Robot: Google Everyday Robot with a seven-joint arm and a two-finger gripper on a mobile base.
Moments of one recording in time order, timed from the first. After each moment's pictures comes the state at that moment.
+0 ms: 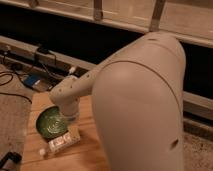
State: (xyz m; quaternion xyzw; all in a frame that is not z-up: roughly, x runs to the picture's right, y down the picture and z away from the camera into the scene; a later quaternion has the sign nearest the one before) arm -0.168 0.189 0.720 -0.36 -0.11 -0.15 0.91
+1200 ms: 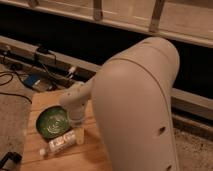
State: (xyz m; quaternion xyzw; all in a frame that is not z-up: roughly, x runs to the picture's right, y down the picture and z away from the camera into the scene) arm -0.148 0.222 0.748 -0.39 -0.11 -0.13 0.90
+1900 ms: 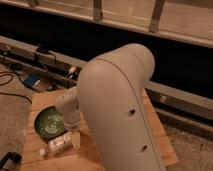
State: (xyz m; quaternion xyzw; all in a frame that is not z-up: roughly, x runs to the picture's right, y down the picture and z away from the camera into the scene) arm -0.171 0.259 0.766 -0.44 -0.12 -0.16 0.88
